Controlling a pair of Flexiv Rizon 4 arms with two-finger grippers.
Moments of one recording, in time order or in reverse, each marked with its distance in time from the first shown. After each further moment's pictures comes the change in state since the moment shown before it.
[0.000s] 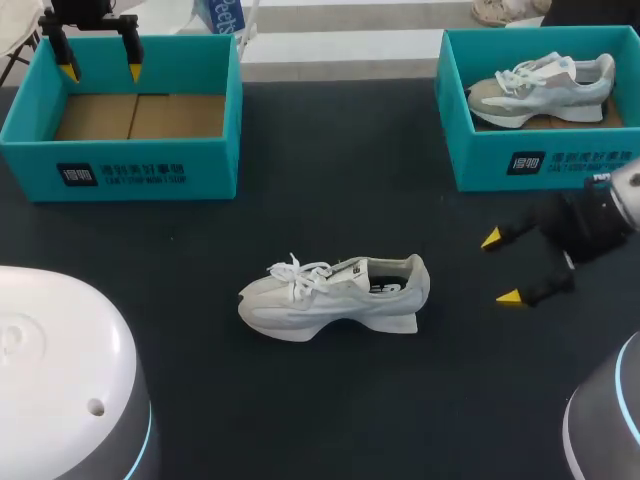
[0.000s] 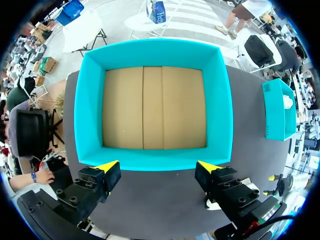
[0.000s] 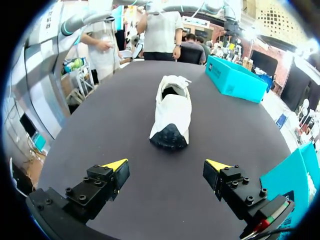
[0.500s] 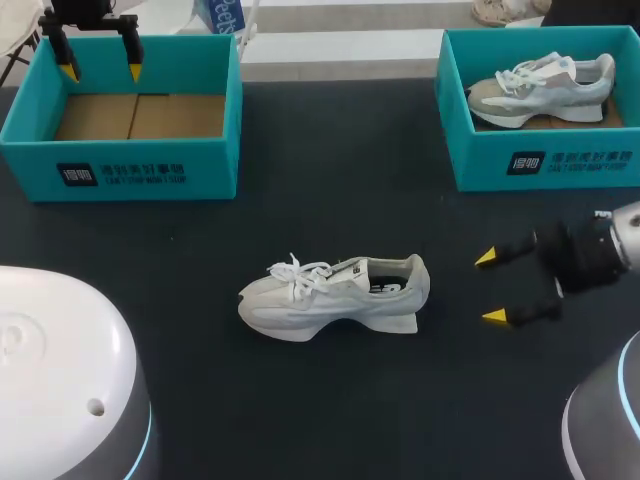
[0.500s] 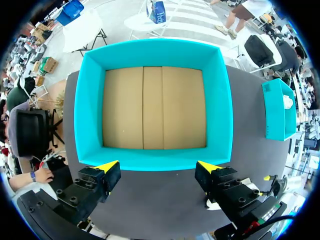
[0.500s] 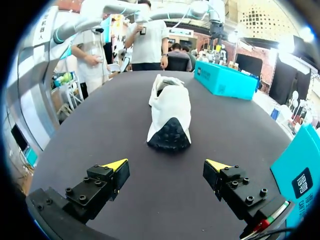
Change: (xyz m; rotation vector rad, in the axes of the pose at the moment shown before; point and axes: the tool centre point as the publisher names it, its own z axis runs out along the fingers) left arm 0.000 0.000 0.000 0.000 0.000 0.000; right arm 0.012 -0.012 0.031 -0.106 -0.082 0.080
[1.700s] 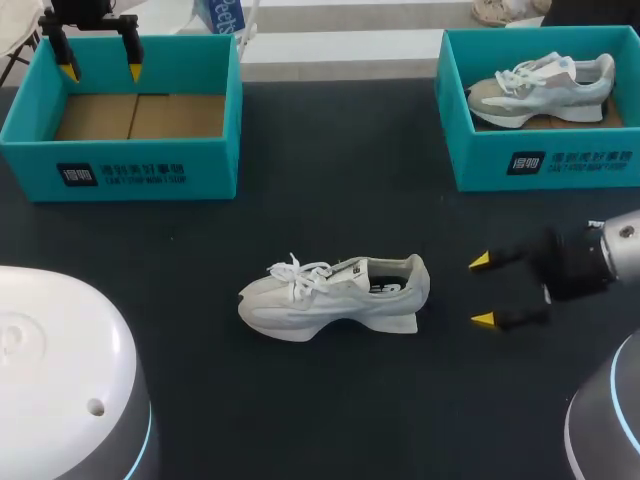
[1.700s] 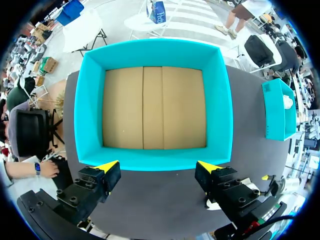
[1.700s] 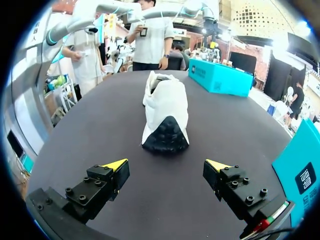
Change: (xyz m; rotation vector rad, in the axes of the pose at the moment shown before) left arm 0.000 0.000 0.000 0.000 0.000 0.000; right arm -0.002 0.001 0.018 -0.007 -0.044 0.038
